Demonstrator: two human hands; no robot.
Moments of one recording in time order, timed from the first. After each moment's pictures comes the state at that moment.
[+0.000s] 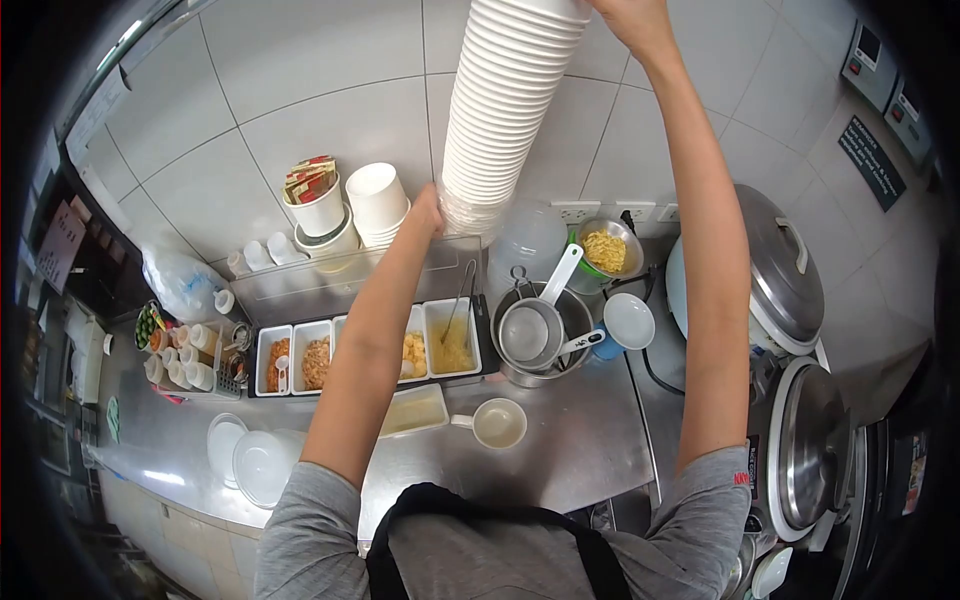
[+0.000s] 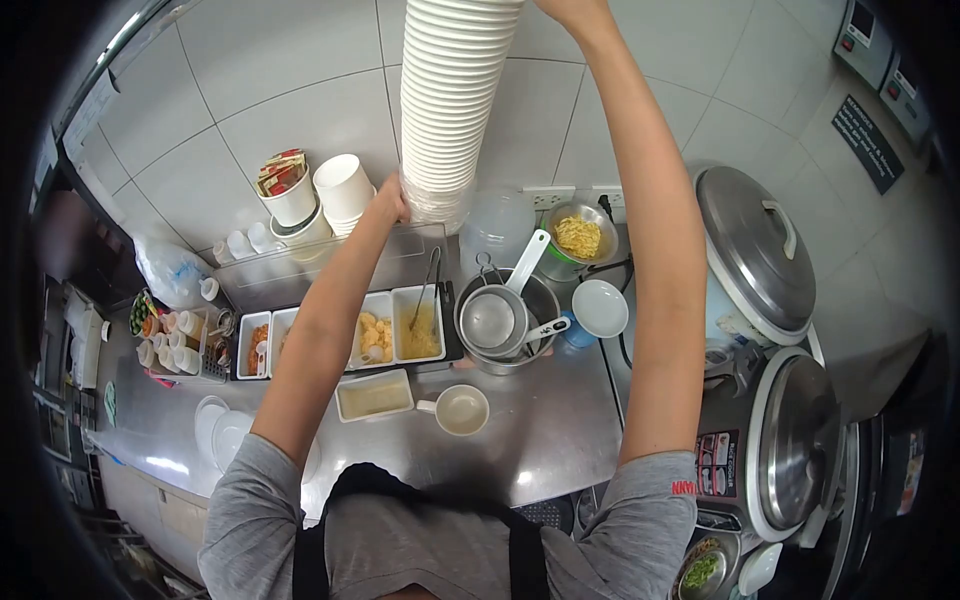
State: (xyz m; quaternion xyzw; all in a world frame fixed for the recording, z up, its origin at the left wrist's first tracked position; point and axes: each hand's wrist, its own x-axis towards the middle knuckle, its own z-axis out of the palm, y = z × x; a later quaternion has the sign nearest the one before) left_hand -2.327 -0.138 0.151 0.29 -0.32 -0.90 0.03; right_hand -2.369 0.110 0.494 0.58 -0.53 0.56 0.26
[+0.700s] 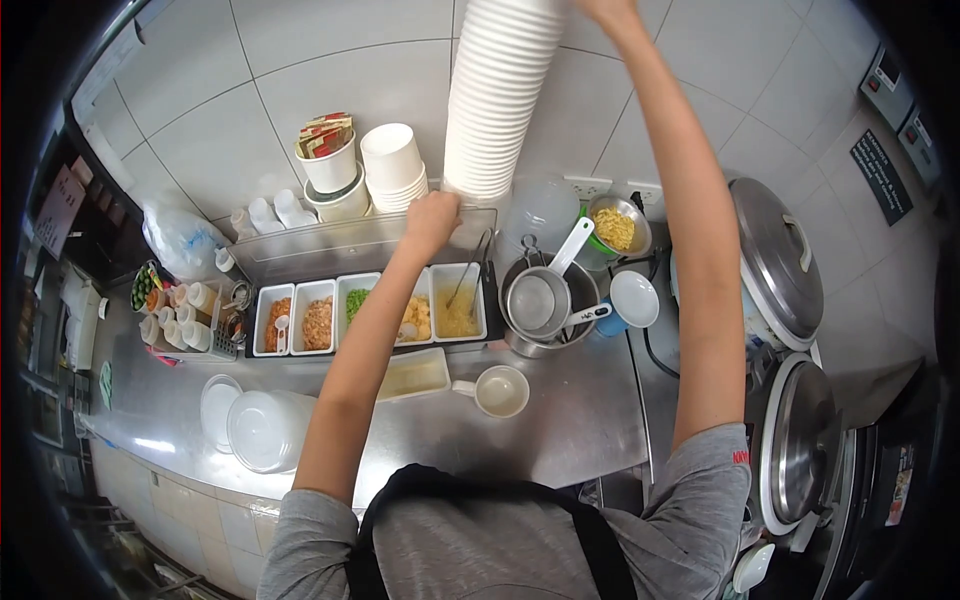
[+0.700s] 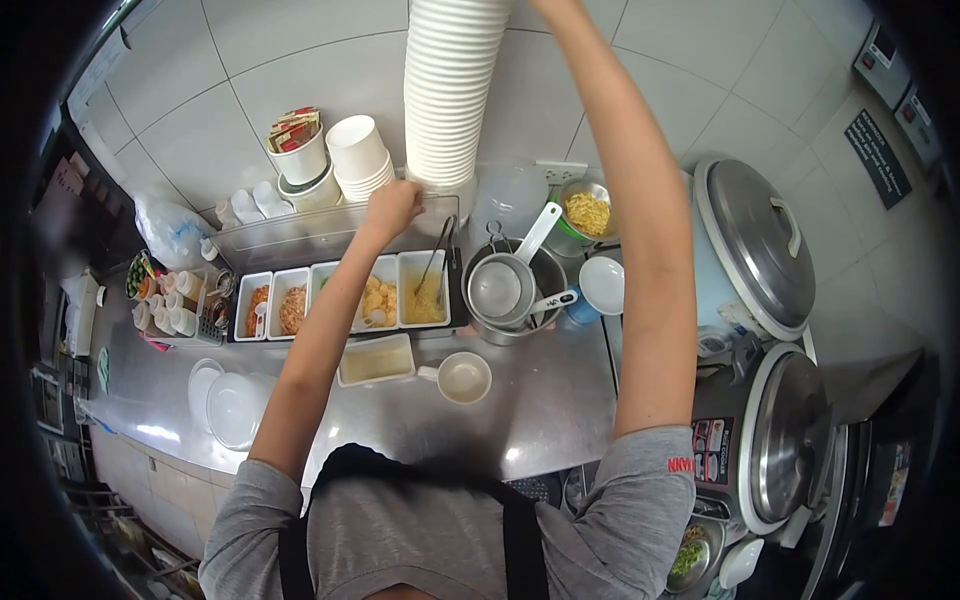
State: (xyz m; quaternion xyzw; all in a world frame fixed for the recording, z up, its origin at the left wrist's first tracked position) left_hand -2.195 -0.054 0.175 0.19 -0.97 -0.07 0.15; right_hand -2.347 0.058 0.477 0.44 -0.71 0.46 0.29
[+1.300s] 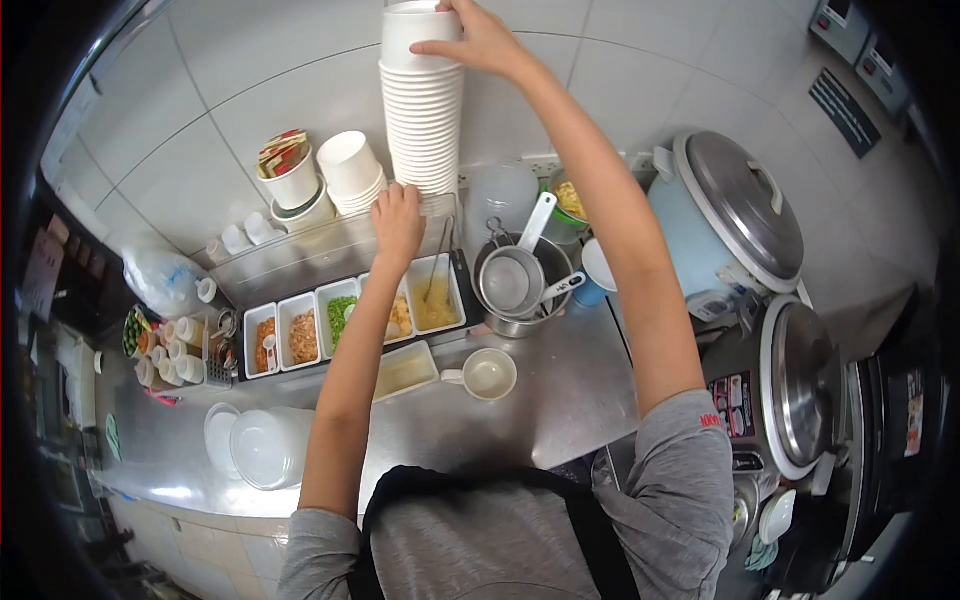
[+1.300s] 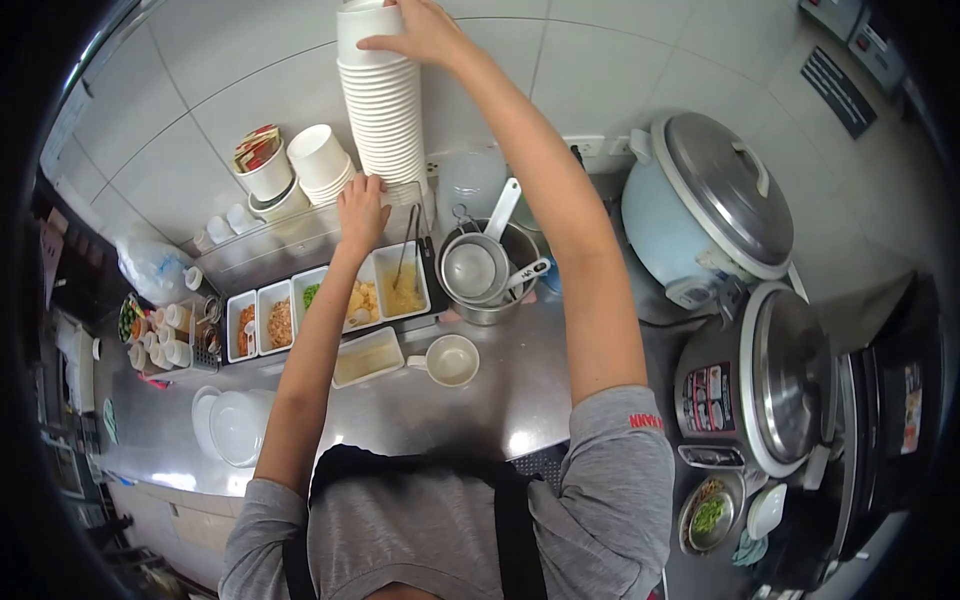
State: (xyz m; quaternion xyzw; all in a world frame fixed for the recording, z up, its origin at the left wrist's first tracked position) left_hand -2.189 -0.038 0.149 0.18 -0.92 -0.02 0.34; right_hand -2.345 0.050 0.393 0.59 -0.67 0.41 0.20
